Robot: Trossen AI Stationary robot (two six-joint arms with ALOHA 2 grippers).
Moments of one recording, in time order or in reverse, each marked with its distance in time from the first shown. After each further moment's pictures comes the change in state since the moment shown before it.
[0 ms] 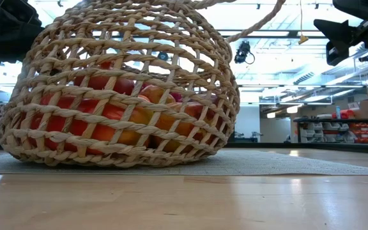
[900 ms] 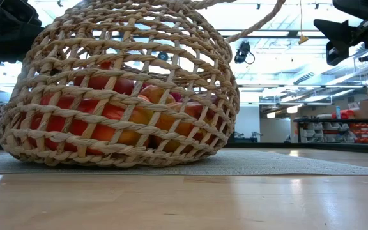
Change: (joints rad) left arm 0.000 0.000 0.000 0.000 0.000 0.000; right arm 0.000 0.000 0.000 0.000 0.000 0.000
